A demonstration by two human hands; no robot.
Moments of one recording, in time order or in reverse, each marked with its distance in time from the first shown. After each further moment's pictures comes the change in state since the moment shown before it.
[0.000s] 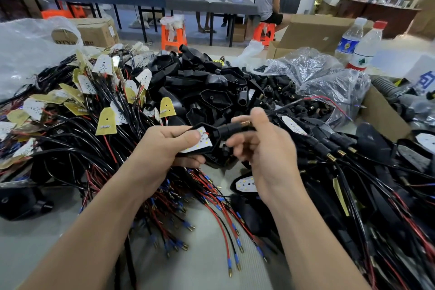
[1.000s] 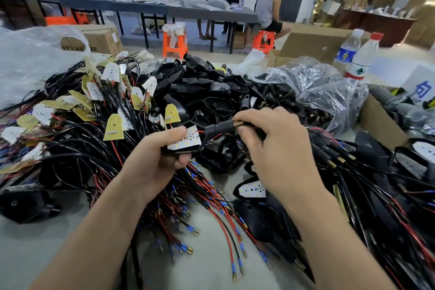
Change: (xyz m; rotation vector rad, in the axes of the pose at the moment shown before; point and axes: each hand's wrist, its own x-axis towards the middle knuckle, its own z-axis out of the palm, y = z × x) left_hand 0.002 -0.001 -0.016 -0.334 0.031 -0.052; right_hand -0.015 -0.044 -0.002 -1.169 -0.027 -0.700
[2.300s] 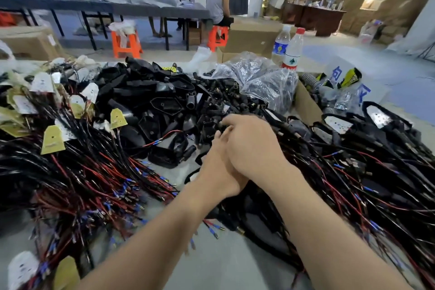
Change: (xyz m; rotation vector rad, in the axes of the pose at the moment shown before) left_hand 0.010 -0.095 0.162 1.458 -0.294 0.534; right_hand -0.019 0.047 -0.037 -0.255 -0.143 0.298
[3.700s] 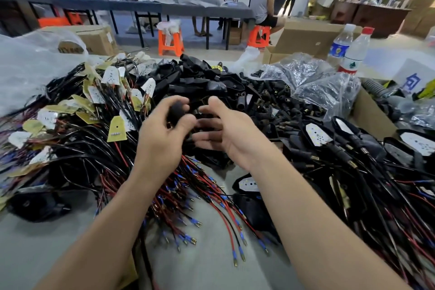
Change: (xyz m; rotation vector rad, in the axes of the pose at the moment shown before) left_hand -0.055 -0.133 -0.111 -0.532 0.612 -0.255; right_hand 0.054 -0.091 0.071 1.372 -0.578 0.422
